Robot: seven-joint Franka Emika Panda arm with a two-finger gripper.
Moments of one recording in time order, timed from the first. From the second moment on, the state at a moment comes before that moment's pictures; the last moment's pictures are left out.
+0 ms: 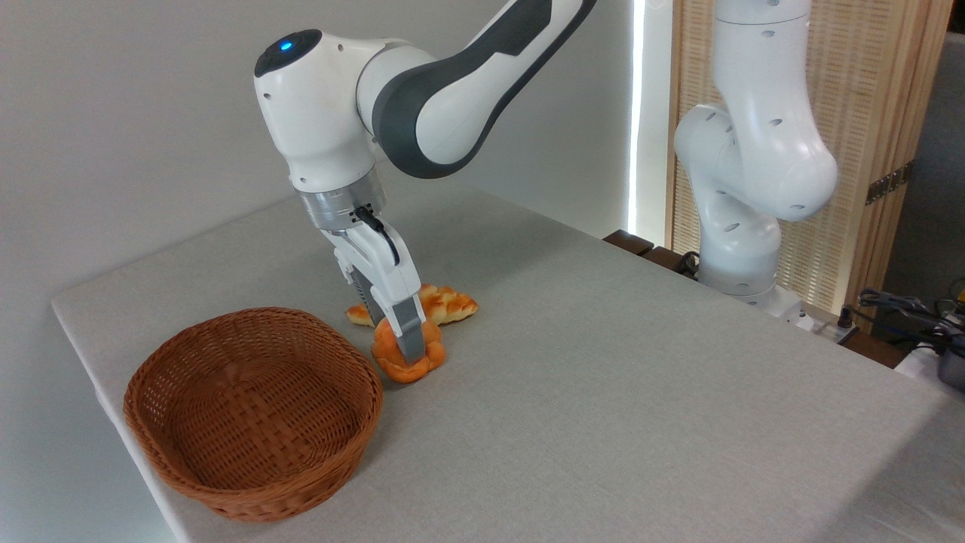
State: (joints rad) arm -0.29 0.03 0.04 -2.02 -0.06 1.95 0.66
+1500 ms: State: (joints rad) arm -0.28 0.05 0.06 -1.96 -0.12 2.35 0.66
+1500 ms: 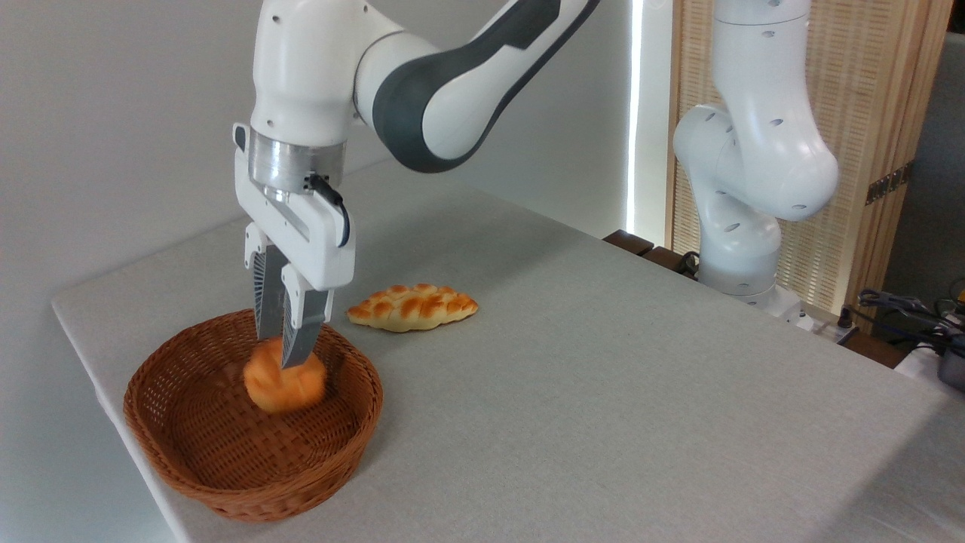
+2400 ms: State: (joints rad) arm -0.27 -0.06 0.08 -1.85 -0.10 1.93 0.56
